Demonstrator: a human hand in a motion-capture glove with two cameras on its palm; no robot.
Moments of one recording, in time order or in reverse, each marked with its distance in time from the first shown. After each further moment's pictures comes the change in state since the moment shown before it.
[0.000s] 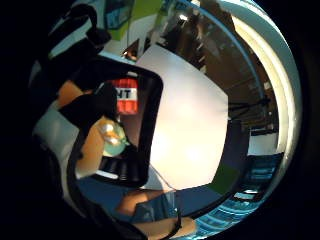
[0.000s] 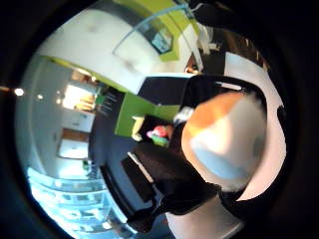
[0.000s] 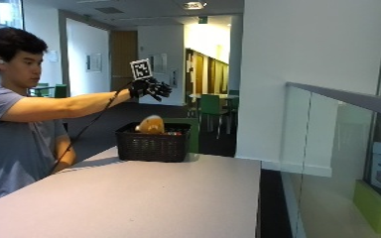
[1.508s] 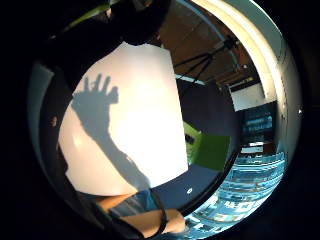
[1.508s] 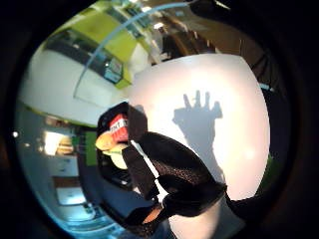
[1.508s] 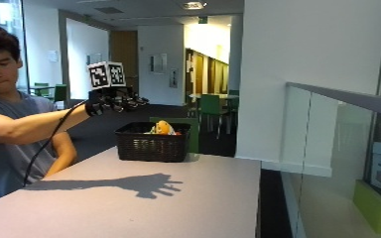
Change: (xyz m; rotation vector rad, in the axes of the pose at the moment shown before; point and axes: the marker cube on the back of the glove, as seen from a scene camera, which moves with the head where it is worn) arm 0.264 0.105 -0.020 -0.015 0.227 0.420
